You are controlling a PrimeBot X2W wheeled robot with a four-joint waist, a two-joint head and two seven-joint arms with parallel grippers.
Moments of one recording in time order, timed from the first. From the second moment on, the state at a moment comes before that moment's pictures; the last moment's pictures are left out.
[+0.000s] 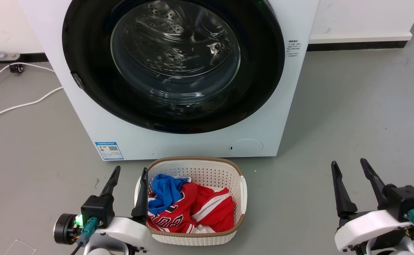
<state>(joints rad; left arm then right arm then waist) -0.10 0.12 -0.13 0.25 -0.16 -0.03 -0.26 0.02 -0.05 -0.02 -0.03 0.08 0.13 -0.04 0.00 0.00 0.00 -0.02</state>
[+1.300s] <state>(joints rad) -0.11 0.09 -0.10 0.26 -0.15 -0.03 -0.26 -0.07 -0.05 0.02 0.16 1.49 0.13 -0.14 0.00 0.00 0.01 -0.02</state>
